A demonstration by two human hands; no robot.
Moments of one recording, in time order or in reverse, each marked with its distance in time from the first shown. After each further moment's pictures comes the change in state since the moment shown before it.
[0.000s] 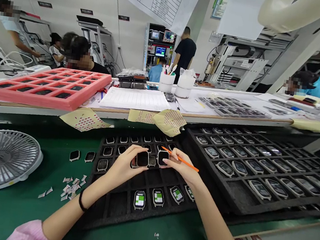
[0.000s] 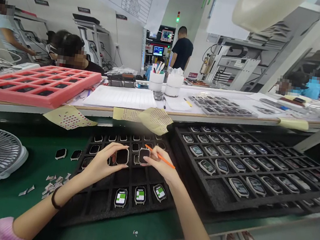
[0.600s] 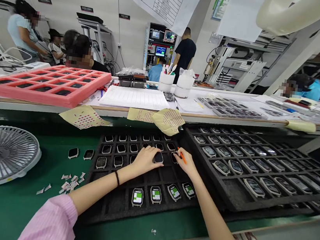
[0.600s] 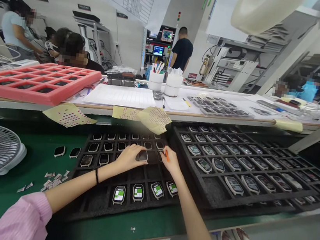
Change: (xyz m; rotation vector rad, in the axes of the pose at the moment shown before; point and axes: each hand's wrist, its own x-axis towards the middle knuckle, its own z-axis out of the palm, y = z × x) left_hand 0.047 -0.020 0.080 0.308 -0.251 -0.092; right_hand 0.035 0.056 -0.080 -0.810 0.337 -0.248
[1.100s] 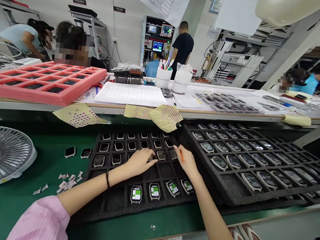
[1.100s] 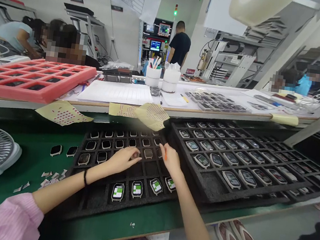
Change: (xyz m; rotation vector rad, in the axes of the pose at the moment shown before) left_hand -0.019 0.001 -0.013 -0.035 -0.126 -0.003; right_hand -0.015 -0.018 -0.008 -0.086 0.006 0.016
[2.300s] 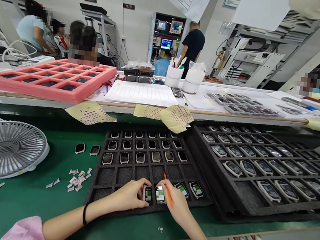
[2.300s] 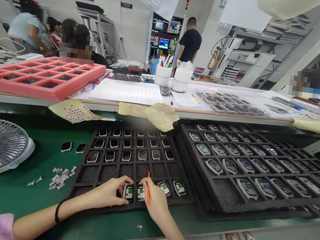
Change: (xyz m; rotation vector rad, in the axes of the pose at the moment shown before) left_hand -0.098 -0.006 0.025 -0.652 -0.309 -0.289; right_hand -0.113 -0.047 0.052 0.020 -0.368 0.077
